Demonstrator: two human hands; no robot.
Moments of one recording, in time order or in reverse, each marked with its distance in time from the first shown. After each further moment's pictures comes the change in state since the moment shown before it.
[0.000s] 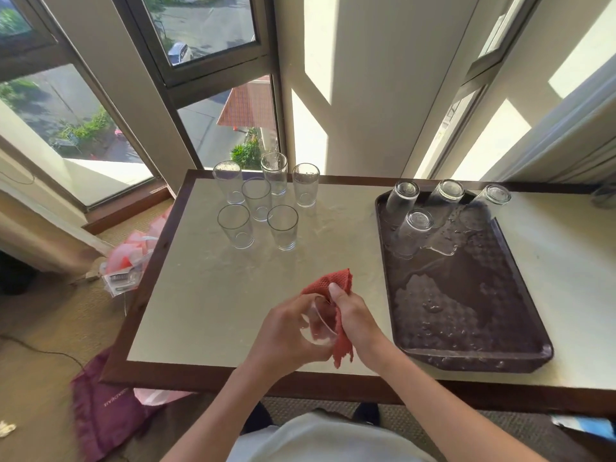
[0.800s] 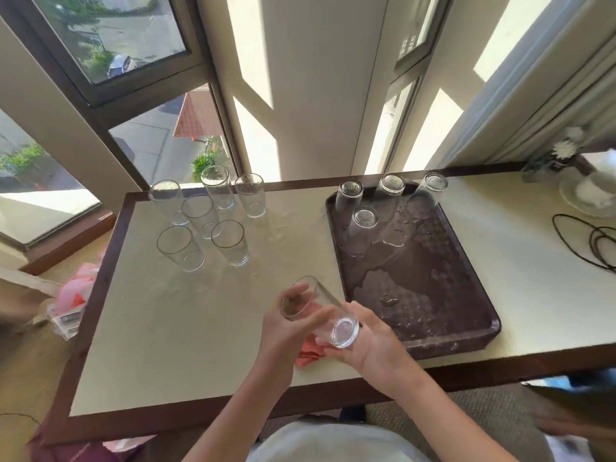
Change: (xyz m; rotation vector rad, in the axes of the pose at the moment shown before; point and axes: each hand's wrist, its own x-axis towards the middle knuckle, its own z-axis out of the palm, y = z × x) left_hand 0.038 0.041 0.060 -0.735 0.114 -0.401; right_hand -0.040 0.021 -0.092 0.677 -0.130 0.151
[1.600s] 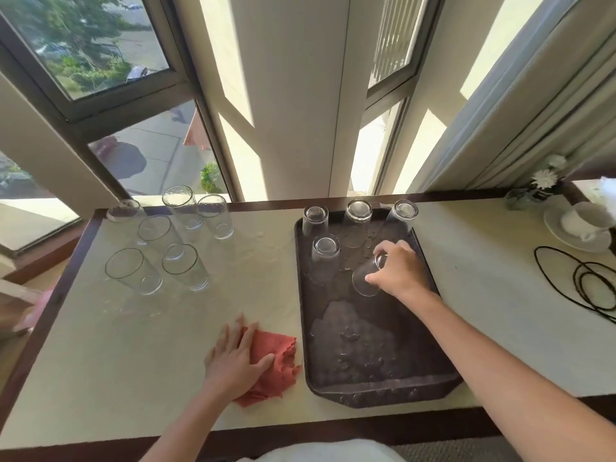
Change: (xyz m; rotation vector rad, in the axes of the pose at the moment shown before) left_hand 0.071 -0.072 0.000 1.408 -0.126 -0.153; right_hand 0.073 -0.185 -0.094 -1.576 0.679 -0.368
